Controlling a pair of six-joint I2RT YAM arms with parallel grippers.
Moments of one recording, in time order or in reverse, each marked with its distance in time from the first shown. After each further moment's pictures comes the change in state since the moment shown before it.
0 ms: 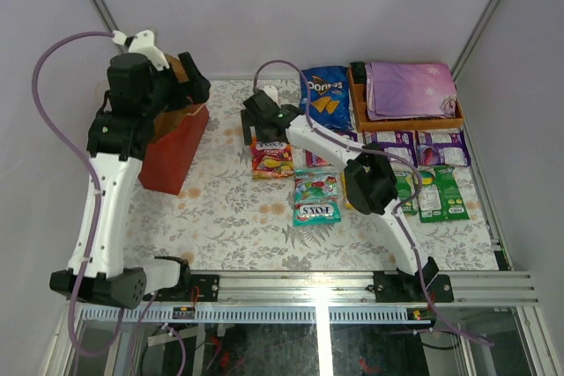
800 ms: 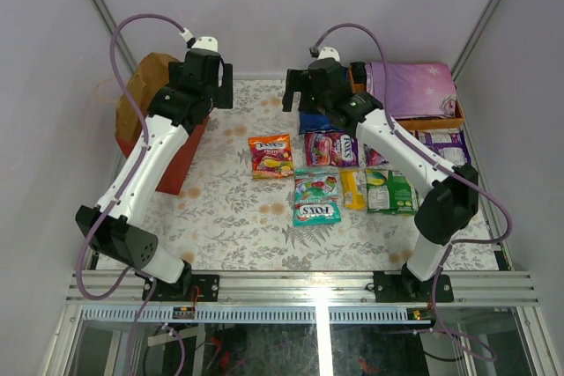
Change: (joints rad) left arm -0.318 0.241 0.046 -0.066 -0.492 0.199; right arm -0.163 -0.615 -0.414 0.212 -0.105 -0.038
